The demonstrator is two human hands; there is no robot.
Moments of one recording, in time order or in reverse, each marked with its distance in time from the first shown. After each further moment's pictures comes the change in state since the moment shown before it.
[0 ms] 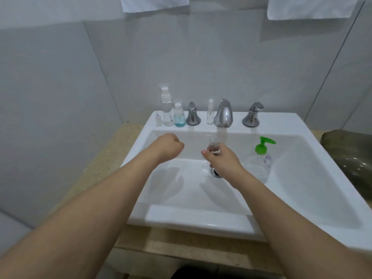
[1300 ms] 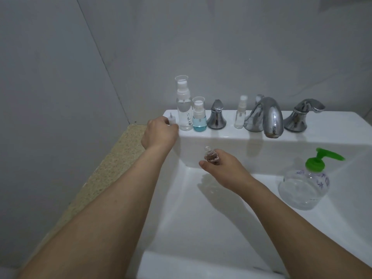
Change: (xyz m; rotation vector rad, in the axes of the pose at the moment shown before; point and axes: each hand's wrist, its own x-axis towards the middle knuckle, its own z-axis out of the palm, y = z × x) left_hand 0.111 -0.055 -0.020 -0.096 0.499 -0.227; right_hand 0.067 -0.004 0.068 -0.191 -0.146 -0.068
